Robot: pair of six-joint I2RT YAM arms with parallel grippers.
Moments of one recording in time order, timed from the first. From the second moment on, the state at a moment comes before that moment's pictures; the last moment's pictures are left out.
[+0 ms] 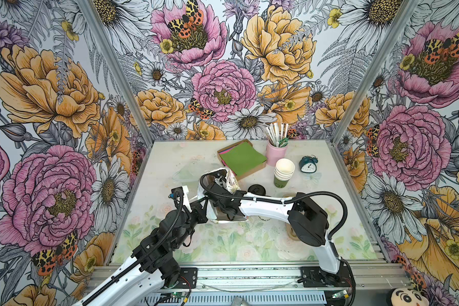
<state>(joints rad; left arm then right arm) -0.80 0.44 0.46 -0.26 -0.33 -0.78 1.06 2.11 1.58 -0.35 0.58 0.55</state>
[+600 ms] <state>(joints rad) -0.82 0.41 0.43 -0.24 -0.35 -0.77 1.05 2.12 1.57 -0.30 0.57 0.53</state>
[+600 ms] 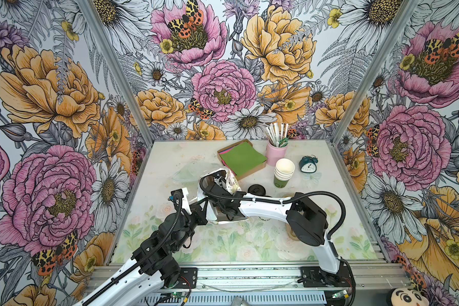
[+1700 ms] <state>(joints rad) -0.83 0.57 0.51 -0.21 -0.40 -0.79 1.07 2.05 1.59 -0.43 0.55 0.47</state>
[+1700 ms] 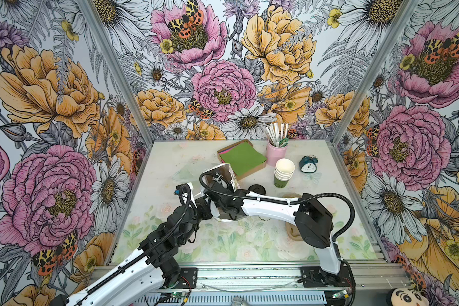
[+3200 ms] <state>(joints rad) -0.85 0.66 0.62 -0.41 -0.49 -0.83 1.13 1.92 1.63 -0.56 0.67 0.44</state>
